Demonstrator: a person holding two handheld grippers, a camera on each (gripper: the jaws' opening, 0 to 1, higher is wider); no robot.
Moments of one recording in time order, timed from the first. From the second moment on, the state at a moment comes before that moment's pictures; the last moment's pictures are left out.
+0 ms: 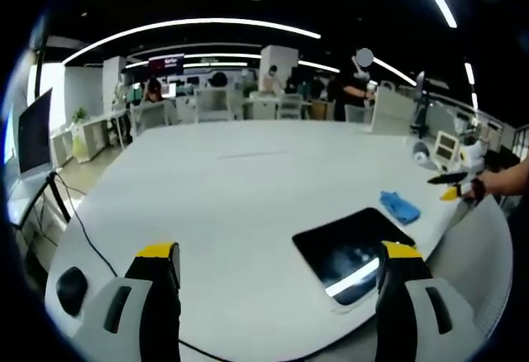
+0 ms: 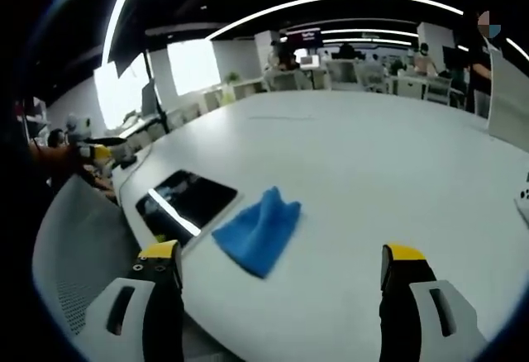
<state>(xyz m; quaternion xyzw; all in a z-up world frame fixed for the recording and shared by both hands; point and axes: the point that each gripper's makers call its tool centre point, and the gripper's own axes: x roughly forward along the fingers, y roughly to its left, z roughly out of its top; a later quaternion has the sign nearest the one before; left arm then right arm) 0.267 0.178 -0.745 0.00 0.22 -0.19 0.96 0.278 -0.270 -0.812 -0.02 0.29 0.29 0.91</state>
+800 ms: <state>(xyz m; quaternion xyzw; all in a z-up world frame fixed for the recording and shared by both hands) 0.262 0.172 -0.753 0.00 0.23 -0.20 0.95 0.289 -0.268 -0.808 -0.01 0.30 0.28 0.91</state>
